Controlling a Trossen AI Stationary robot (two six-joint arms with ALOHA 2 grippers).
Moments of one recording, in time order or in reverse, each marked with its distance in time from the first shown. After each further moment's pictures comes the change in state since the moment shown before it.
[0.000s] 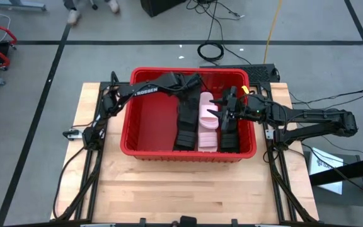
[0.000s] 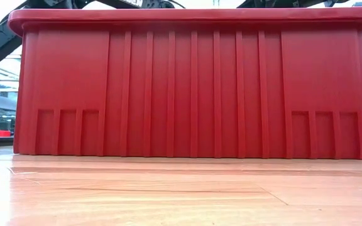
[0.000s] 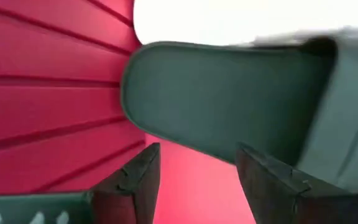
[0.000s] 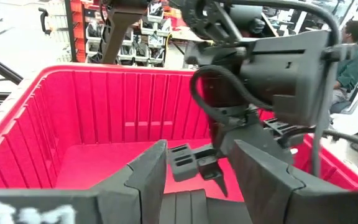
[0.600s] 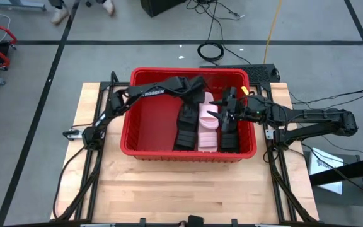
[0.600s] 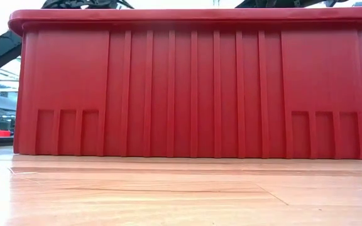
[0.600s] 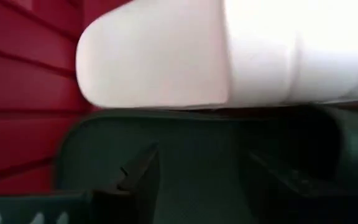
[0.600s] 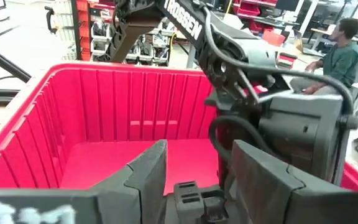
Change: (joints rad) left arm 0.013 0.118 -0.007 0.159 0.191 0.042; right arm 0.015 0.000 0.000 -0.005 0.001 -0.006
